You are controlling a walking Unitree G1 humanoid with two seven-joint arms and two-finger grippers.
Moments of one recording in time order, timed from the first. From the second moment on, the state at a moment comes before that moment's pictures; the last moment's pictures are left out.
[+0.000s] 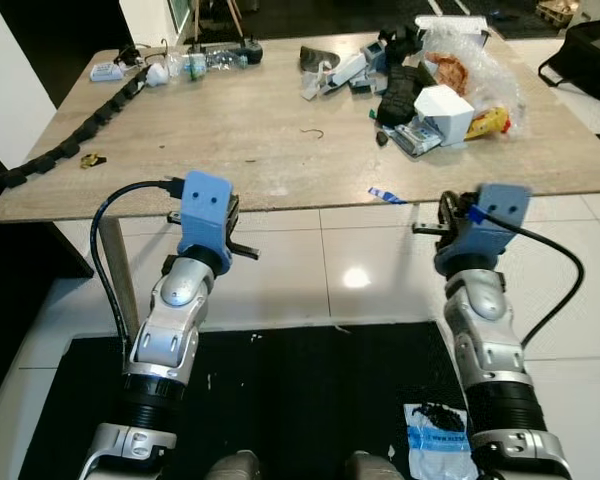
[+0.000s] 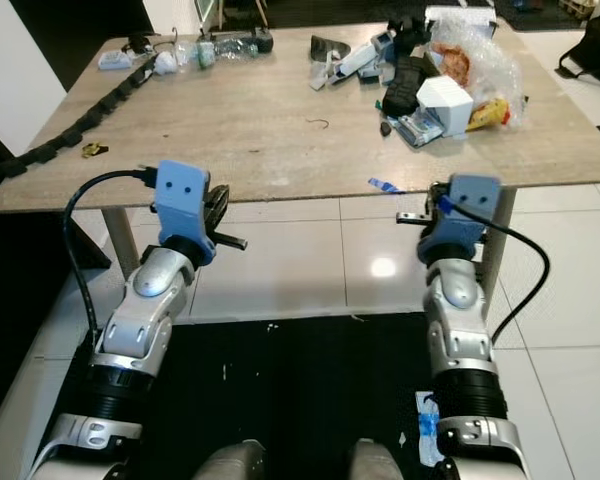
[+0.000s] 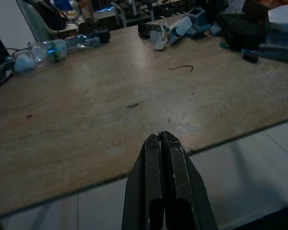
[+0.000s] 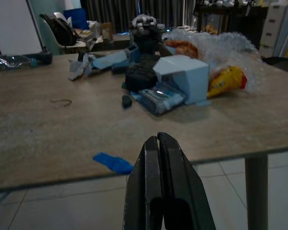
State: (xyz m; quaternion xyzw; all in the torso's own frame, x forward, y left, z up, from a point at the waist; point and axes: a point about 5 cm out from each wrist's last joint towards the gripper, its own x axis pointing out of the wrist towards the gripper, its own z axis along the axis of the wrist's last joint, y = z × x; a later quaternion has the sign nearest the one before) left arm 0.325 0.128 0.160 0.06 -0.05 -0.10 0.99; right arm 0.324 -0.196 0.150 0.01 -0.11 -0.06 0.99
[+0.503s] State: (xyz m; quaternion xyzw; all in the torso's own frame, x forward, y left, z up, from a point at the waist) left arm 0.324 0.125 0.161 0.06 -0.05 -0.11 0.99; right arm 0.323 -0.199 0.152 0.01 -0.11 -0.06 0.99
